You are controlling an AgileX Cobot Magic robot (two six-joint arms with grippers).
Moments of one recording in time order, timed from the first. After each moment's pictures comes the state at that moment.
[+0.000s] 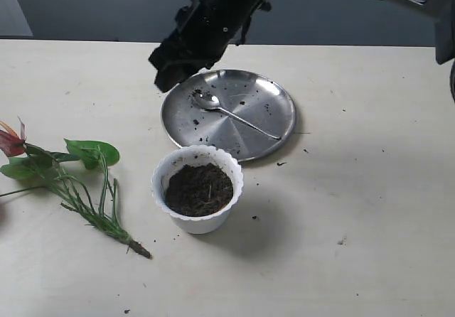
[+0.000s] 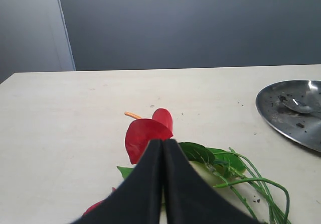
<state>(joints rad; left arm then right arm) -0.01 0.00 0.00 0.02 0.23 -0.02 0.57 2.18 -1.97 0.58 1.10 -0.61</state>
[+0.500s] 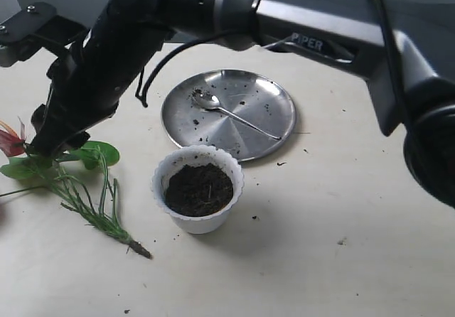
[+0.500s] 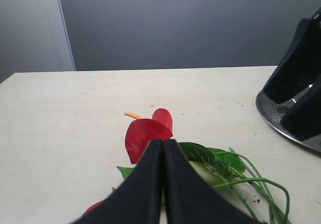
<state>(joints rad) -0.01 0.00 0.00 0.02 0.23 -0.02 0.88 2.20 -1.97 0.55 0.92 -0.72</state>
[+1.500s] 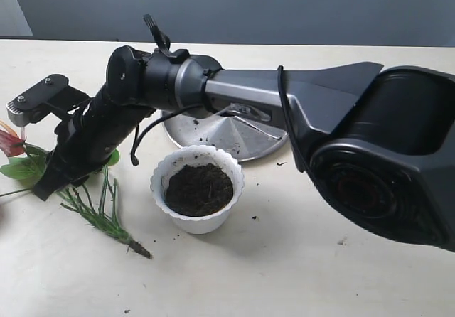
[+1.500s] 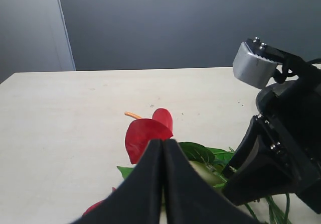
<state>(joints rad) -0.01 0.00 0.00 0.02 0.23 -0.02 0.91 2.40 -1.97 0.66 0.73 -0.72</state>
